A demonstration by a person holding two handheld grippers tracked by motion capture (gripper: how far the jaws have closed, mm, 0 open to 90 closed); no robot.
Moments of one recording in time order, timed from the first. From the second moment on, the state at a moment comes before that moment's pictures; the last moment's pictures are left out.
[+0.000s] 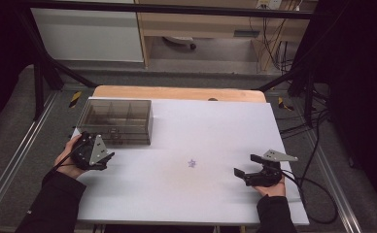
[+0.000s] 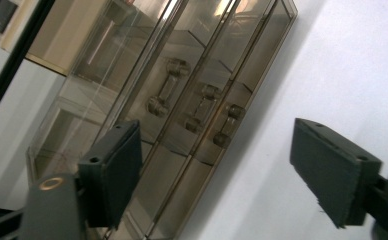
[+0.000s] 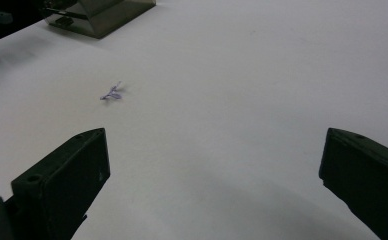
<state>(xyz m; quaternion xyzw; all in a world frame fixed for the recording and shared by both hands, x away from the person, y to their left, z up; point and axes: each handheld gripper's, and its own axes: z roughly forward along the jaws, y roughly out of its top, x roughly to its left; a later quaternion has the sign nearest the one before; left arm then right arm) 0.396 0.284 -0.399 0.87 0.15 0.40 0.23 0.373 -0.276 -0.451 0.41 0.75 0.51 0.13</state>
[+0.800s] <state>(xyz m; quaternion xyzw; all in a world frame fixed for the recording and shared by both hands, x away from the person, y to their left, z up) 0.405 0.276 -0.409 0.86 0.08 0.49 0.17 0.373 -0.276 -0.451 0.41 0.75 0.51 0.13</state>
